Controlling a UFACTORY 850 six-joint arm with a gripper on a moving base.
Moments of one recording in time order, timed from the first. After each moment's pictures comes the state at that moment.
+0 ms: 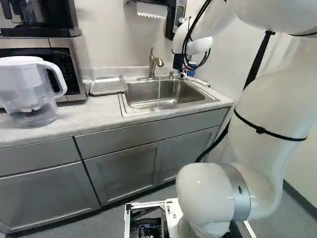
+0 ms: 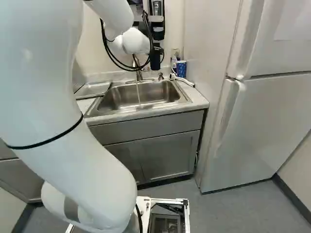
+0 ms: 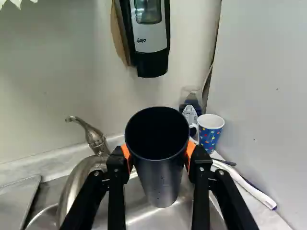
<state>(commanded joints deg) -6.4 -3.0 -61.9 -7.1 18.6 12.7</state>
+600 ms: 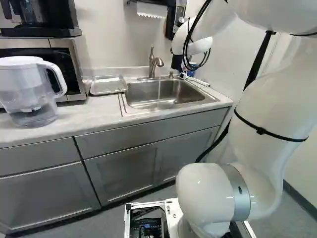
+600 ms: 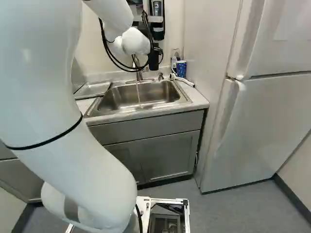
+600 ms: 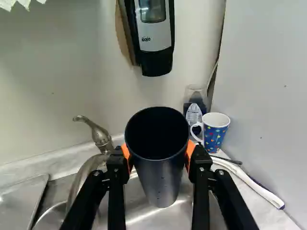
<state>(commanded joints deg) -6.1 -2.8 -61.4 -9.2 18.6 14.5</state>
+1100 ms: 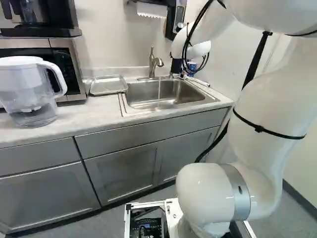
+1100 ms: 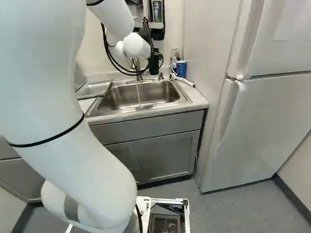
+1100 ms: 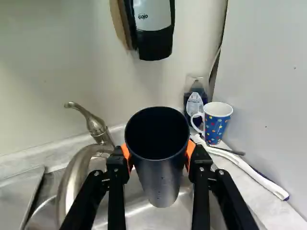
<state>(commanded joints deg) -6.1 -3.9 -59.8 -9.2 19.0 14.5</state>
